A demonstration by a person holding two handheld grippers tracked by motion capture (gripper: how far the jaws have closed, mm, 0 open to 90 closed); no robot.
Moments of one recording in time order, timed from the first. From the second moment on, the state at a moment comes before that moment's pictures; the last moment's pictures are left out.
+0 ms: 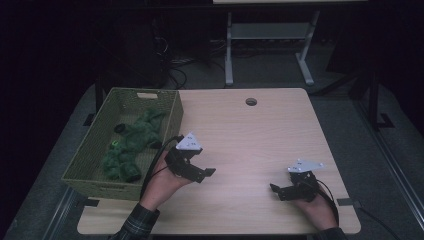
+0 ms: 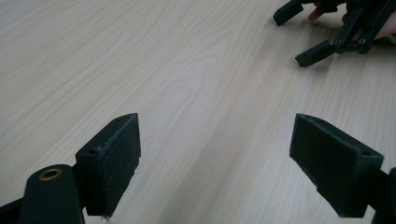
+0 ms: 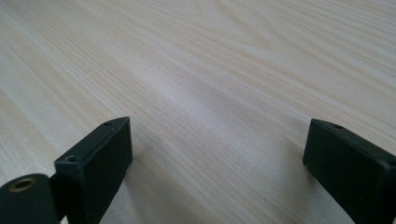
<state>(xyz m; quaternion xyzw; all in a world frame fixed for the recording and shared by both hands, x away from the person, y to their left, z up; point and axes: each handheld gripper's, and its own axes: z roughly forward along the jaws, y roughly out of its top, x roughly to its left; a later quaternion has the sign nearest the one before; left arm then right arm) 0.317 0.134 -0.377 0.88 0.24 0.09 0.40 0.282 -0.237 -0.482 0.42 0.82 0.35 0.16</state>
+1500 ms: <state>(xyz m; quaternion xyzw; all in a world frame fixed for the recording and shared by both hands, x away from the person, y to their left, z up) 0.342 0.234 -0.341 0.85 0.32 0.15 0.39 0.282 -0.237 -0.482 0.42 0.82 0.35 0.16</state>
